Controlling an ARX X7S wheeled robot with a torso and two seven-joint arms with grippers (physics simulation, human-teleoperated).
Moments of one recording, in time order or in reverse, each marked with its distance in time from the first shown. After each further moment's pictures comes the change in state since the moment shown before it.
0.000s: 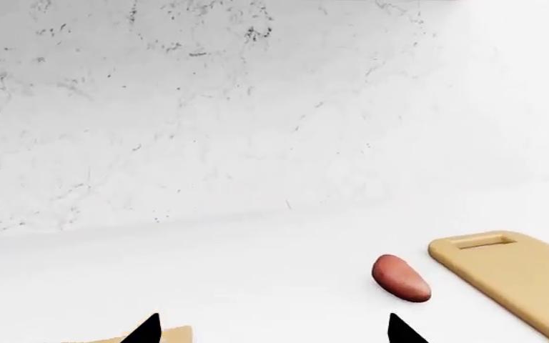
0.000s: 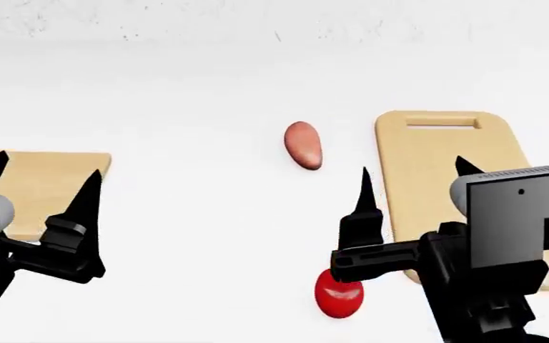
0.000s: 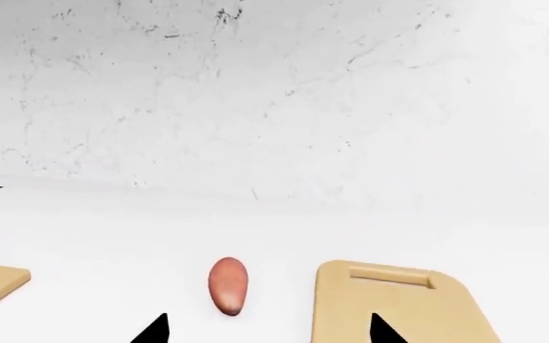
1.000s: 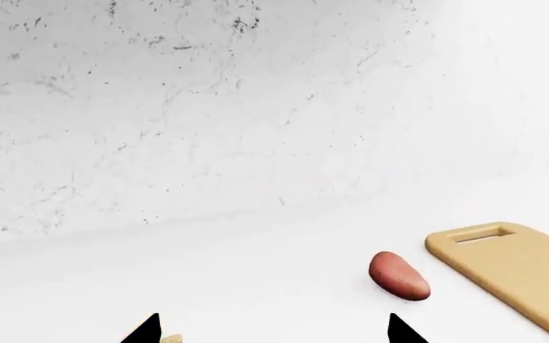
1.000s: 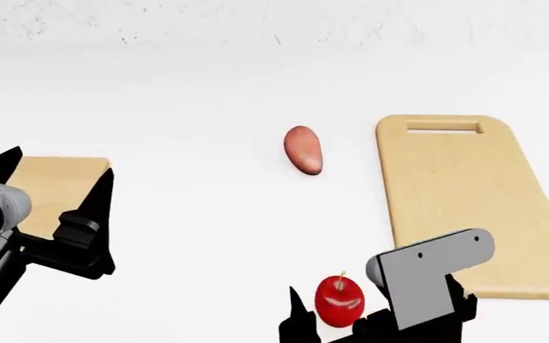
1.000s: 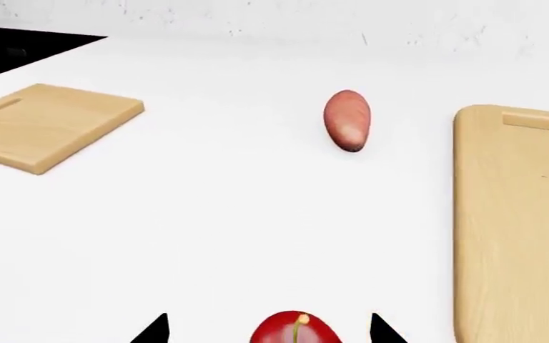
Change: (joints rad) left arm -0.045 -0.010 0.044 -0.035 -0.006 -0.011 0.002; right arm -0.079 0.026 -0.089 0.015 0.163 0.219 -0.050
